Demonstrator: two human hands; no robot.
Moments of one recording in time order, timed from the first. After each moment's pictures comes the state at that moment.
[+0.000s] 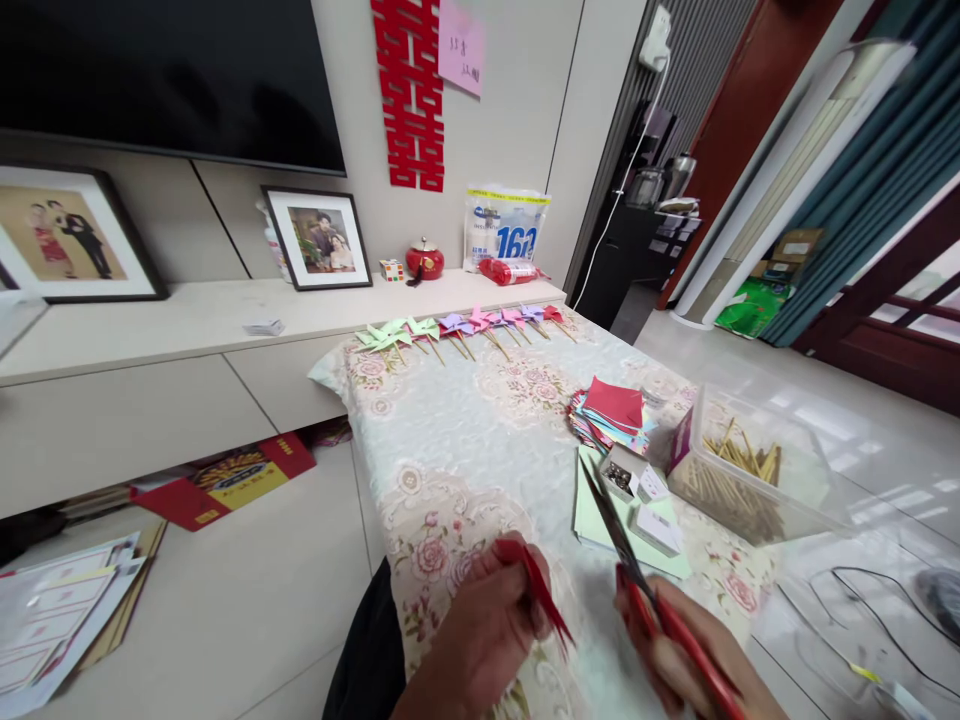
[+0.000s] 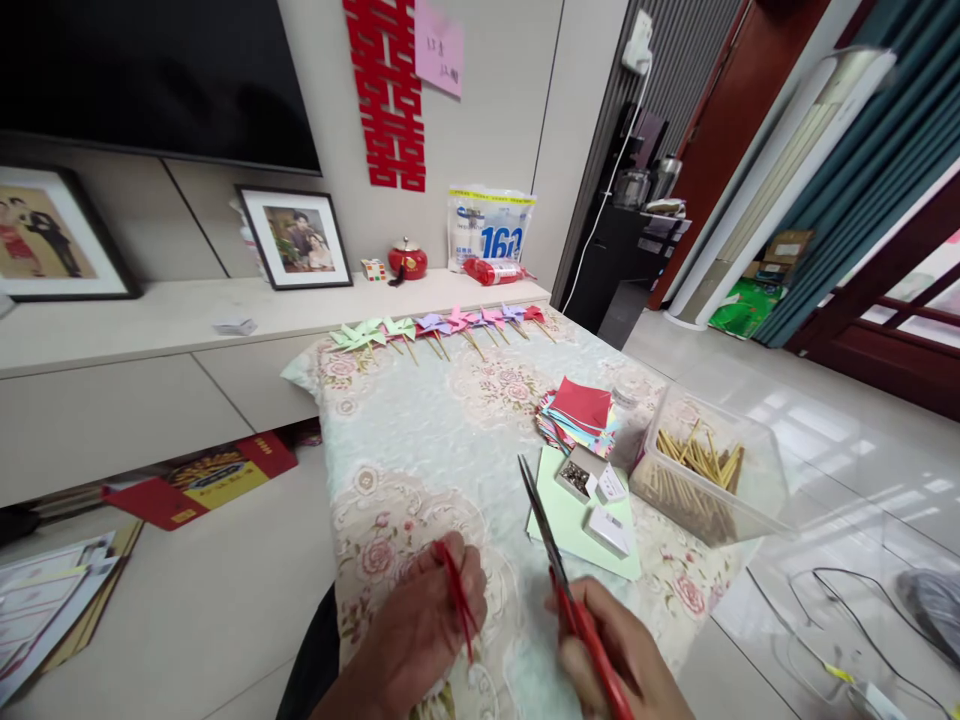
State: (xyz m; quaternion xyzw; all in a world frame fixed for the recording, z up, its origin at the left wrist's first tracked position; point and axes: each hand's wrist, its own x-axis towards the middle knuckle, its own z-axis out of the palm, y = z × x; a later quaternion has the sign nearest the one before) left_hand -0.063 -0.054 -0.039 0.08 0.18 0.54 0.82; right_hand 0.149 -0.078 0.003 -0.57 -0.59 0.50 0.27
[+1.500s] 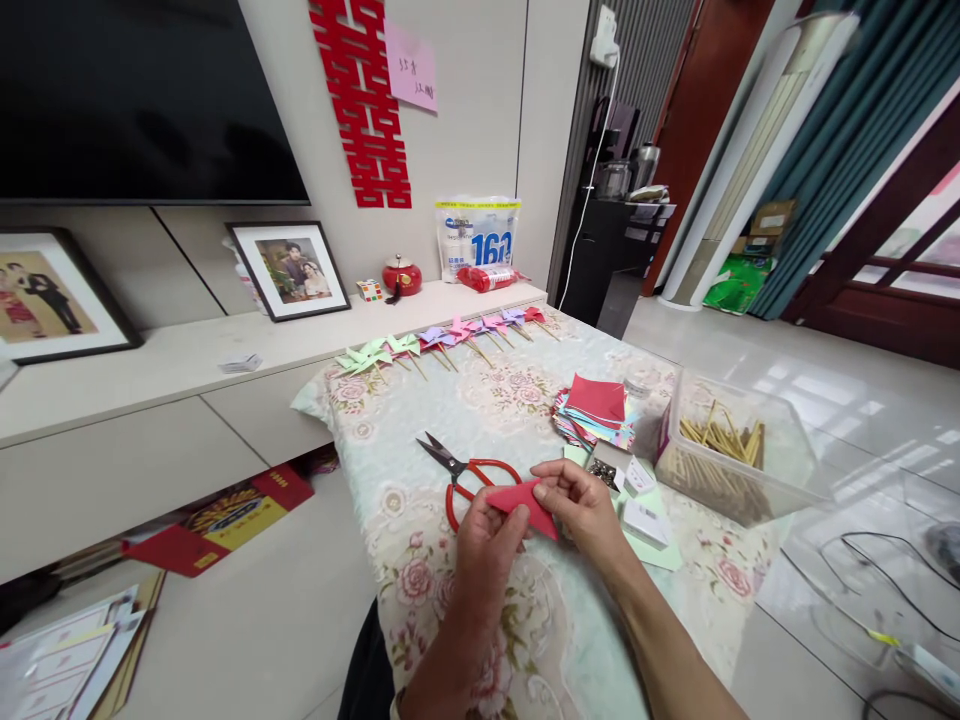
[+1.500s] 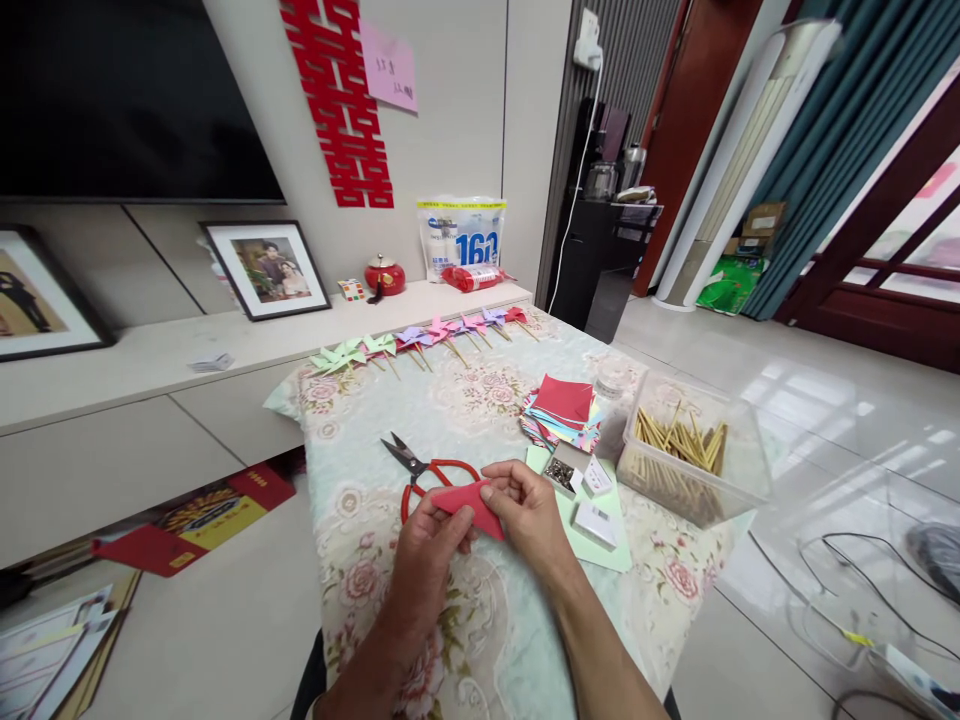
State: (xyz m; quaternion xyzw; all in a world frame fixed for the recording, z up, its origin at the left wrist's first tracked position) left_hand -0.041 0.002 -0.049 0.32 0.45 0.61 0.57; right_hand 0.089 0.036 -0.032 -0.43 -0.48 0.56 0.52
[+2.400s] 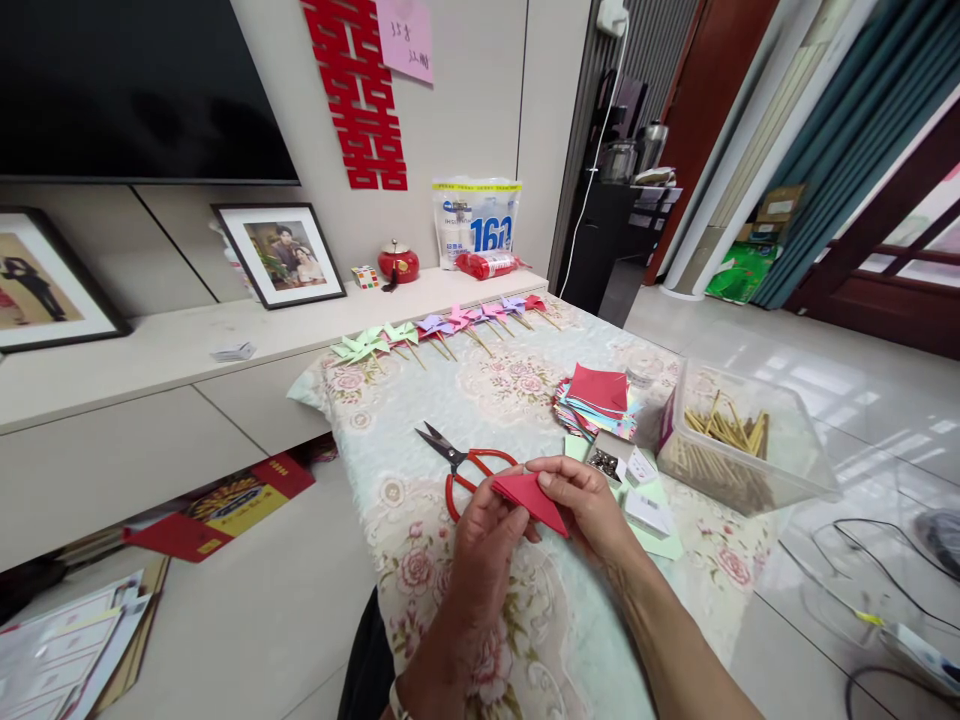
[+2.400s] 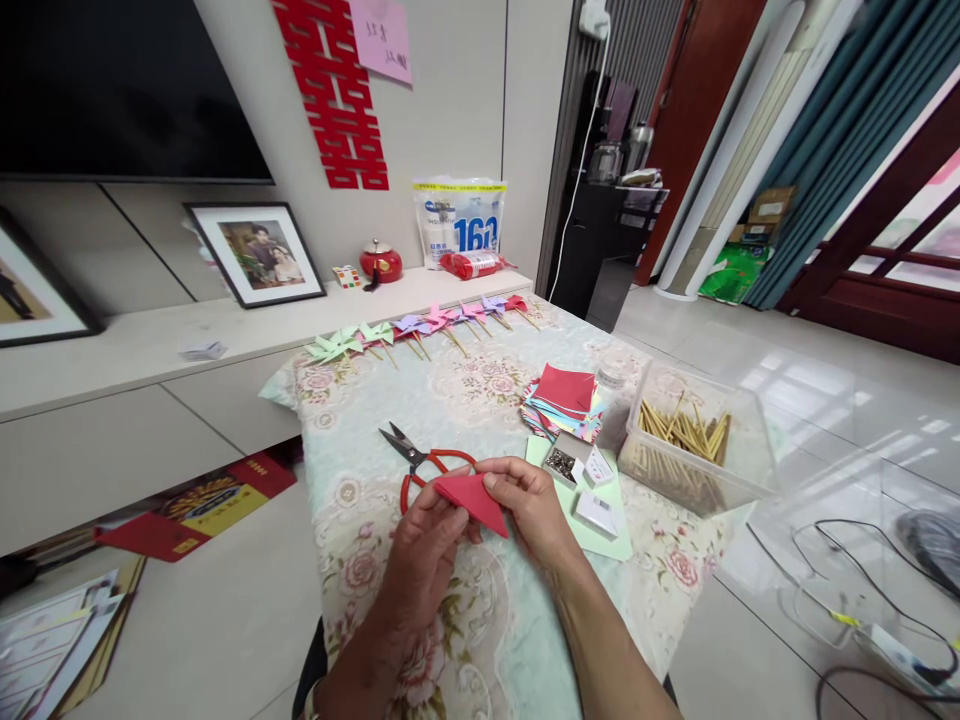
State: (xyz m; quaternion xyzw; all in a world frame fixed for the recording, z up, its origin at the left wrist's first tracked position) left_hand -0.046 -0.005 -0.043 0.27 0.31 0.63 0.65; right_hand 0.087 0.033 -0.034 -0.37 -0.37 0.69 0.50
